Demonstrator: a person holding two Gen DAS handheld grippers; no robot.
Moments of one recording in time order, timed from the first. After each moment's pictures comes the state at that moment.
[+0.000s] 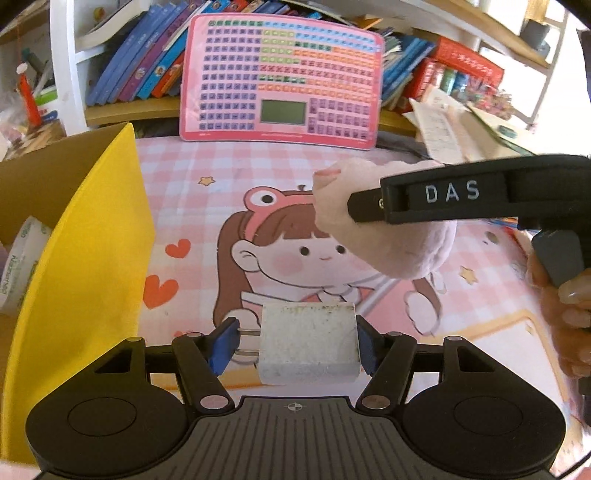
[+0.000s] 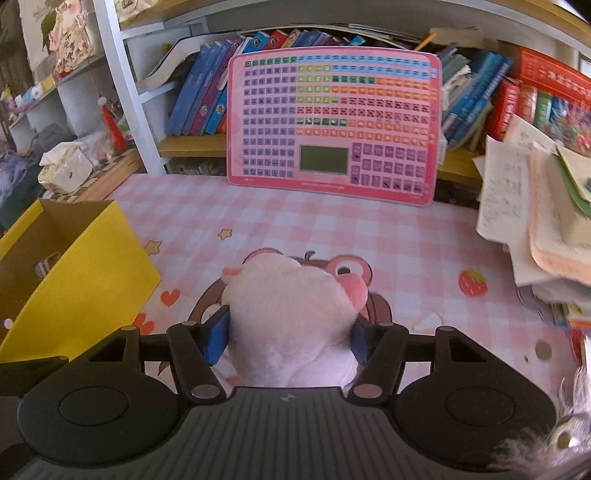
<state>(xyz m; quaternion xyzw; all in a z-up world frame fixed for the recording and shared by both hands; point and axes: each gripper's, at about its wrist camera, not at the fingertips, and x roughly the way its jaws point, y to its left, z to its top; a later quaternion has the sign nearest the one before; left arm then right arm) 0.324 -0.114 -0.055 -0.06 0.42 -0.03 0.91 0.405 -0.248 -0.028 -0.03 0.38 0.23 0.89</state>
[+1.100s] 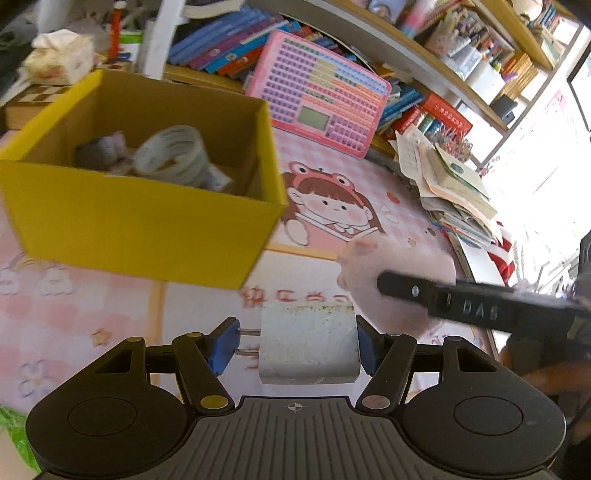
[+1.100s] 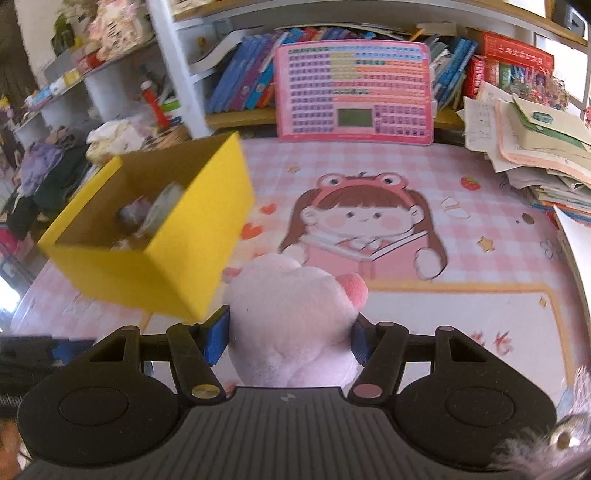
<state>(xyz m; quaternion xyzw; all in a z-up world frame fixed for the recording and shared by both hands) 0.147 0.014 -0.004 -0.19 0.42 -0.09 0.88 0.212 -0.199 0.012 0.00 0.41 0.21 0.89</state>
